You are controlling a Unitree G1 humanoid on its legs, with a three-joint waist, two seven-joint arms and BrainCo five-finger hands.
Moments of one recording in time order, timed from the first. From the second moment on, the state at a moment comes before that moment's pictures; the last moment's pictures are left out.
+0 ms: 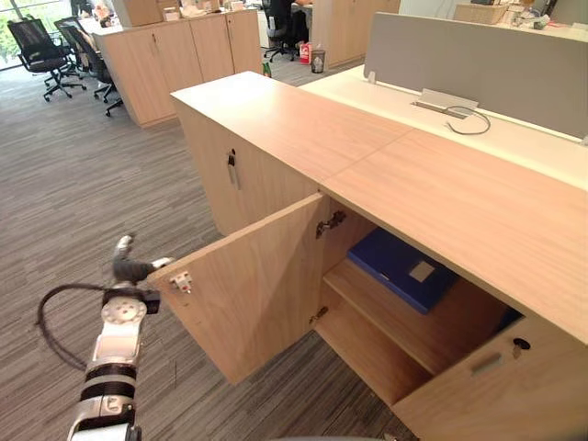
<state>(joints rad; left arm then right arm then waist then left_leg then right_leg) -0.23 0.46 0.06 0.43 0.16 0.08 0.11 0.12 0.01 -0.65 1.06 0.02 0.09 -0.08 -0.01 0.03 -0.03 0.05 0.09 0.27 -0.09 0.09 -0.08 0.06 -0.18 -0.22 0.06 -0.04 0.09</state>
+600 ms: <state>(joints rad) -0.01 0.47 -0.41 0.22 0.33 -0.05 -0.08 0.12 -0.02 -0.63 1.12 0.01 0.08 -0.07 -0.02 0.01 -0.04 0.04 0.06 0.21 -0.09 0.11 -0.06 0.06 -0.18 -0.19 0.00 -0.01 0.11</state>
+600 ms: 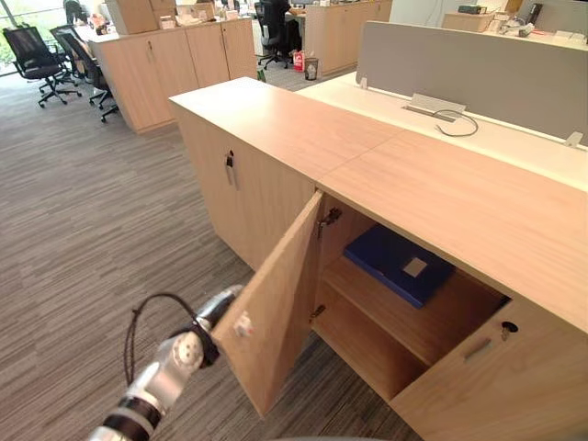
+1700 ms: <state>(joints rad) 0.26 -0.01 0.49 0.98 -0.05 -0.01 0.30 0.10 0.01 -0.58 1.12 0.14 0.00 -0.14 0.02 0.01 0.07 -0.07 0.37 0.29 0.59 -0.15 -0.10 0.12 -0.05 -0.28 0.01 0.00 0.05</state>
